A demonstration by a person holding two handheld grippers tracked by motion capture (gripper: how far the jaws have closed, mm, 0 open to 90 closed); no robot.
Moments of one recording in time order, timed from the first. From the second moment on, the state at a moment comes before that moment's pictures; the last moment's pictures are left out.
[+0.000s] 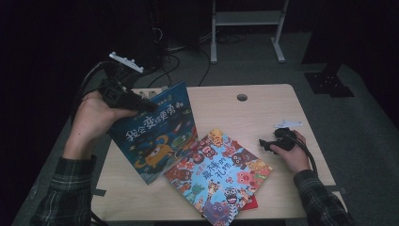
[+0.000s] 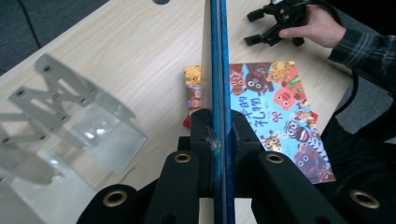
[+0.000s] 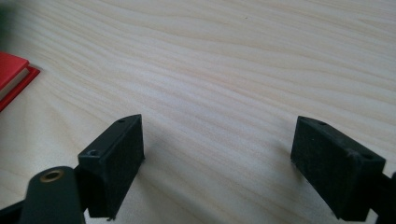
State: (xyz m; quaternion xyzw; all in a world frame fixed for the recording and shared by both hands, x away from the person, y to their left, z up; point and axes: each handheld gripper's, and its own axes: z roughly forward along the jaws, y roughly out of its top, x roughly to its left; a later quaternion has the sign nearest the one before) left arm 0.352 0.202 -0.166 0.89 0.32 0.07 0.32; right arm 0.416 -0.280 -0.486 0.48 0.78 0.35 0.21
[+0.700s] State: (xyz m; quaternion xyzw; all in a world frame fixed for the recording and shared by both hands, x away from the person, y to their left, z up) left arm 0.340 0.272 -0.175 0.86 0.39 0.09 0.31; right arm 0.416 -0.280 -0.486 0.48 0.78 0.35 0.21
